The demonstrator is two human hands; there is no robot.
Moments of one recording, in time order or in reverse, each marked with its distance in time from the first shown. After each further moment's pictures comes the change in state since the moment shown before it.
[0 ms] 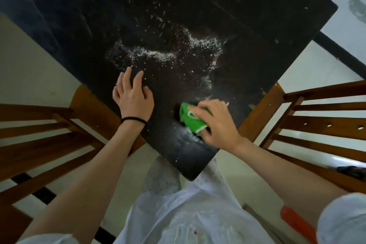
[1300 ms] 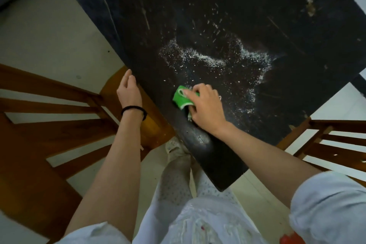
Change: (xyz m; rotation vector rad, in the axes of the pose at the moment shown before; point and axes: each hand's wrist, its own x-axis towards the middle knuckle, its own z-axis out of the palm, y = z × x) left_hand 0.031 -0.088 -0.048 -1.082 0.217 -0.730; right_hand 0.106 -0.065 0.075 -0.134 -0.171 0.081
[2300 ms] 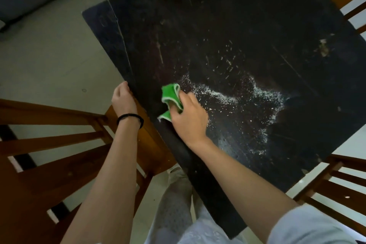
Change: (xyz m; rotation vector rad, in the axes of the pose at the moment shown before) left_hand 0.077 0.037 0.008 -0.148 0.107 -0.047; right_hand 0.093 -0.059 0.003 0.262 0.148 0.351
